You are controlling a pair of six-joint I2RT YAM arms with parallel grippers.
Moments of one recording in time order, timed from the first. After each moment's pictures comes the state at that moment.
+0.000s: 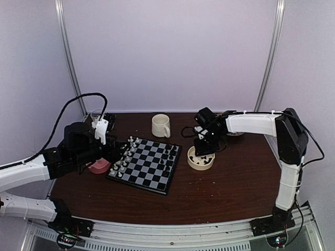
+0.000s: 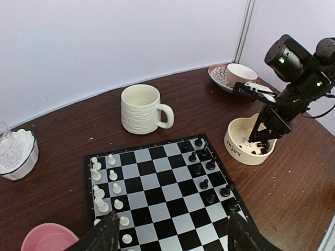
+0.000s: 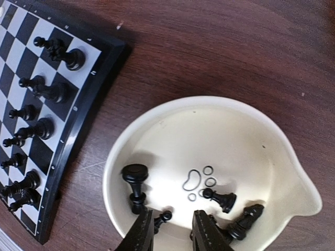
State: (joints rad) left arm -0.77 0.96 0.64 -0.02 -0.13 -0.15; right arm 0.63 1.95 1.44 -0.69 -0.07 0.37
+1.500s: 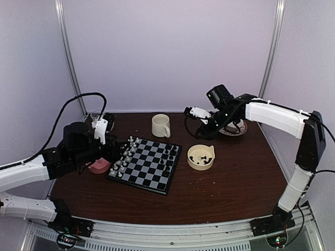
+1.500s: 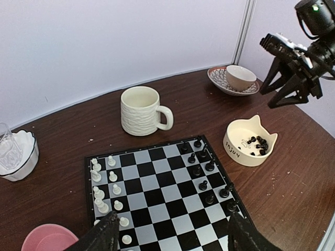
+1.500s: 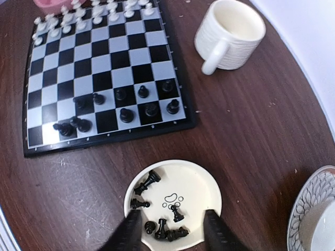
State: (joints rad) left arm -0.78 0.95 0.64 -0.02 -0.13 -0.15; right arm 0.60 1.73 1.50 -0.70 -0.19 -0.44
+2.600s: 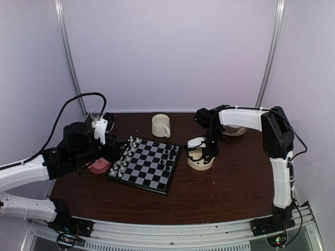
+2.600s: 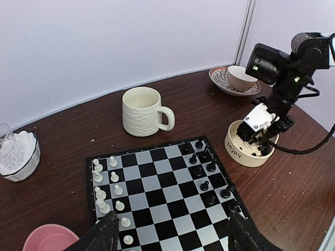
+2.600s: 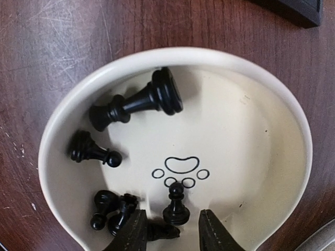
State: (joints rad) left arm -0.78 0.95 0.64 -0.02 -0.14 -0.15; right arm 0.56 2.13 1.69 -1.02 -0.04 -0.94
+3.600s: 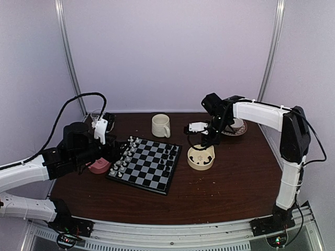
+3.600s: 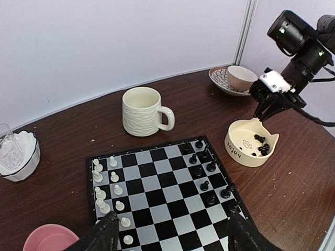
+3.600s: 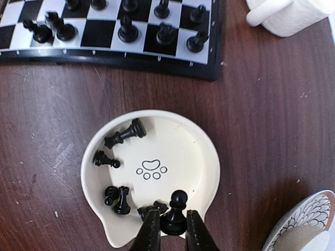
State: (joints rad) left arm -0.78 0.95 0.64 -0.02 -0.14 -0.15; right arm 0.55 1.96 1.65 -0.92 -0.13 -0.87
